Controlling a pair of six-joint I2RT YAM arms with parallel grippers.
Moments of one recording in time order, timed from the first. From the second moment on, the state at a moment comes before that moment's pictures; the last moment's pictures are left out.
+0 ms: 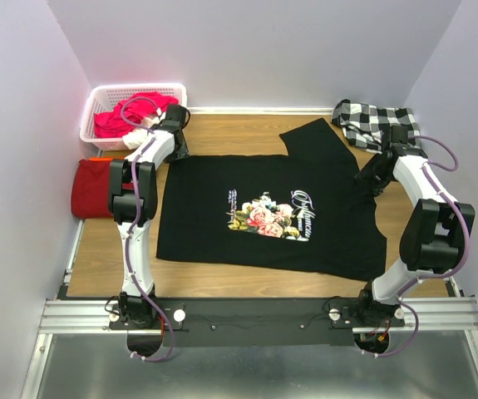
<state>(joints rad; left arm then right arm) -0.13 2.23 1.79 -0.58 -0.26 -0.40 -0.14 1.66 1.25 -0.75 -0.01 0.61</state>
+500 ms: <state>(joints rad) -0.13 2.18 1.67 -0.52 -0.22 -0.43 -0.14 1.66 1.25 -0.75 -0.01 0.61</state>
